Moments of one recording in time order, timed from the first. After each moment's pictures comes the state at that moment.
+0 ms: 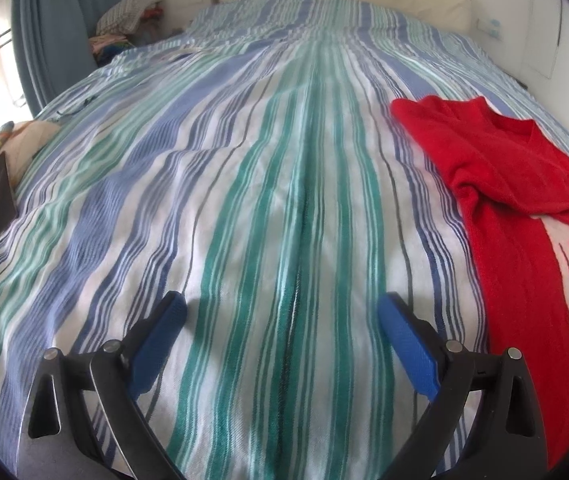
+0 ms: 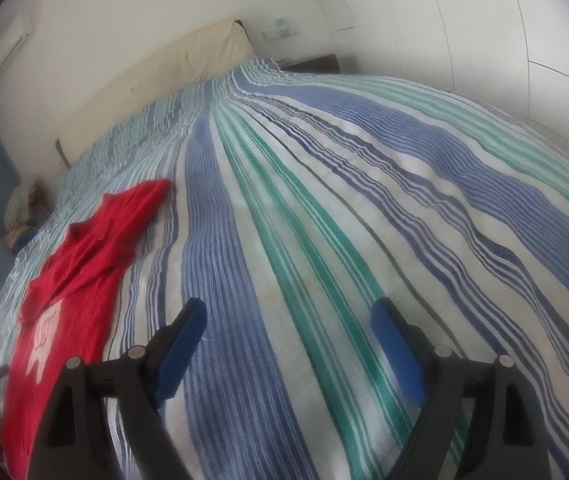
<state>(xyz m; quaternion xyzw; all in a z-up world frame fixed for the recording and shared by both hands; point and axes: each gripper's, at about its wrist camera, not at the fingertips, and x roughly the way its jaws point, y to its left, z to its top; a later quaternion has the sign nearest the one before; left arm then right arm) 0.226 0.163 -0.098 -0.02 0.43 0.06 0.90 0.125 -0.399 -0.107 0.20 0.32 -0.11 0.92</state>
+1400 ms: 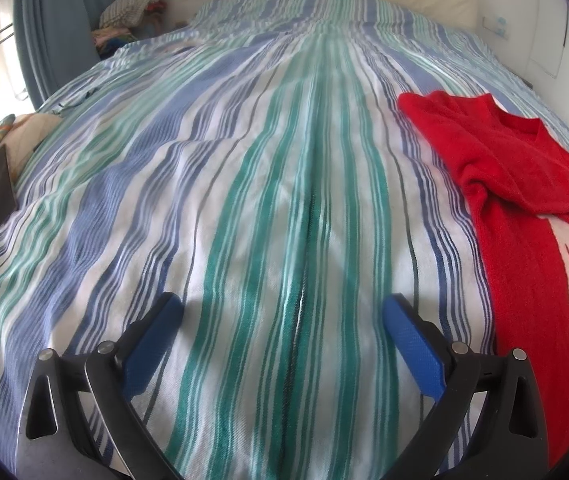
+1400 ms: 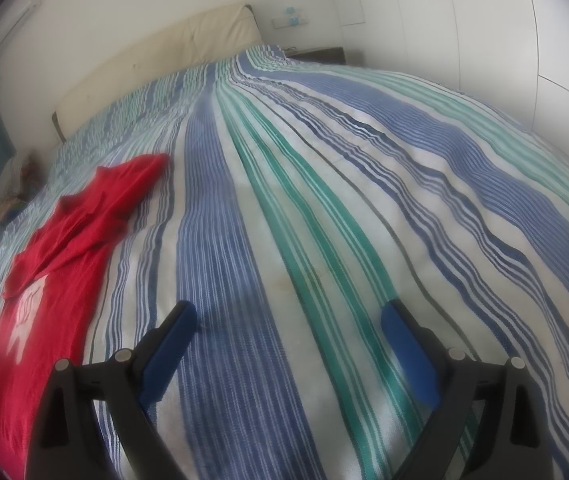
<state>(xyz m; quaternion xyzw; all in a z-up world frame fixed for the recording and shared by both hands) 0.226 0.163 -0.100 -0.02 0.43 0.07 0.90 0.135 -0.386 -0.114 0.16 0.35 -0.12 0.92</state>
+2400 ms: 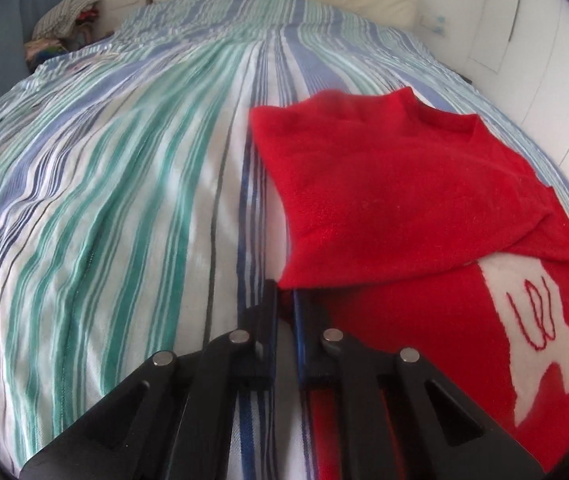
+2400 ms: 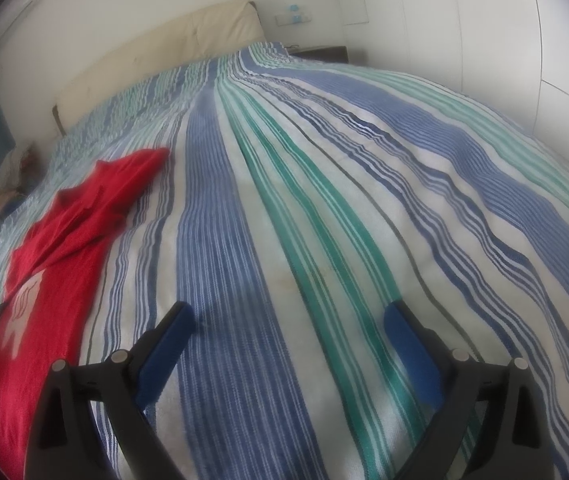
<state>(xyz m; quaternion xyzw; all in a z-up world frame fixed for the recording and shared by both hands) 0.275 0.096 -0.108 -0.04 0.43 -0.05 0.90 0.139 -0.383 -0.117 0.16 0.36 -0.12 0.91</state>
